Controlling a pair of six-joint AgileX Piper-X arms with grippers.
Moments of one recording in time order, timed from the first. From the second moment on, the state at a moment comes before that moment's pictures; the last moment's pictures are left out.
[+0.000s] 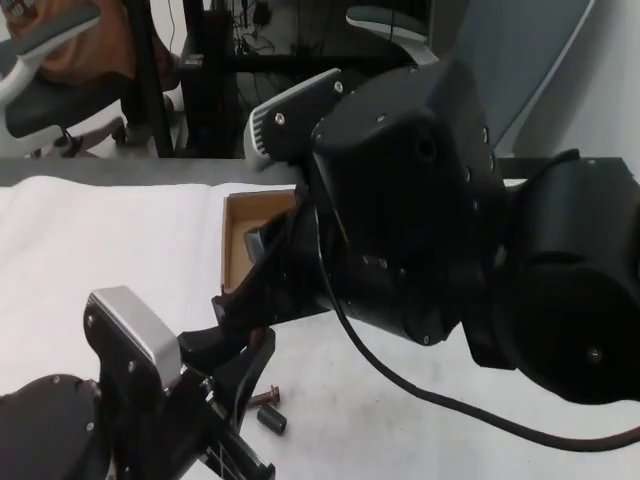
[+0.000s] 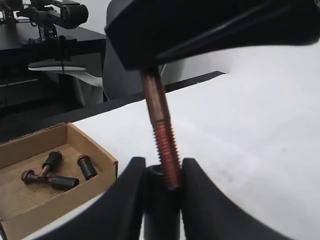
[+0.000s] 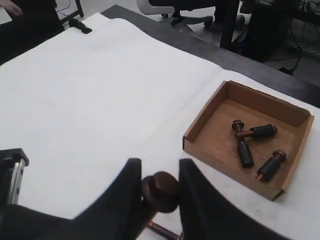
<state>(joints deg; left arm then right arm) -40.0 55.7 -6.0 -39.7 0.0 0.0 57.3 80.2 -60.4 15.5 15.5 11.0</state>
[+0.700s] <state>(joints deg) -40.0 55.7 -5.9 -41.7 0.0 -1.3 60.8 80.1 -59.0 16.3 11.4 10.4</state>
